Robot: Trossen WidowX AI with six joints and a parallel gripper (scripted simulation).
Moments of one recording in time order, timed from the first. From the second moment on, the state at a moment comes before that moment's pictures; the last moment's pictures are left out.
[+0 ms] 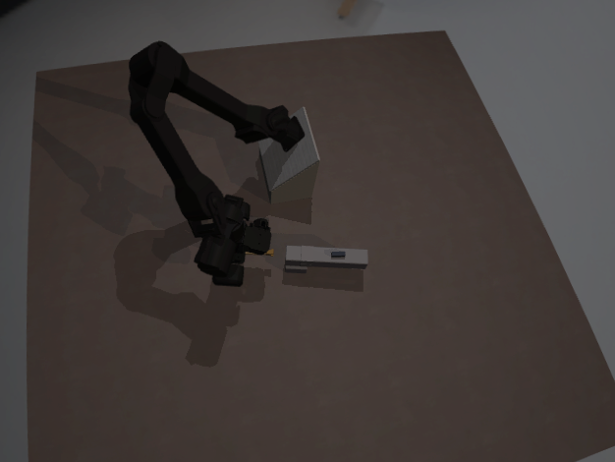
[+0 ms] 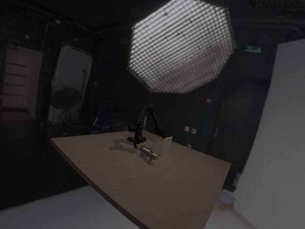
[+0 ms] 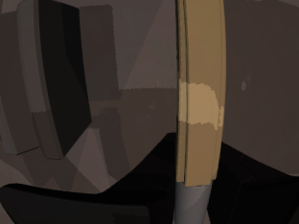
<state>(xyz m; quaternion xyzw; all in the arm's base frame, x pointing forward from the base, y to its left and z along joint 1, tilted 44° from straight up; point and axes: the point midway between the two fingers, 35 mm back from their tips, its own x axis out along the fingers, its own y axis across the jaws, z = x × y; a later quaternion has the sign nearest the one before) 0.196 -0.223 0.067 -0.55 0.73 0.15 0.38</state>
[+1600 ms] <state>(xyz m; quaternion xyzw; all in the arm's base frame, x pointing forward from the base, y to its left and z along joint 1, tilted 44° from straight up) 0.200 -0.197 0.087 -0.55 0.73 0.15 0.38</state>
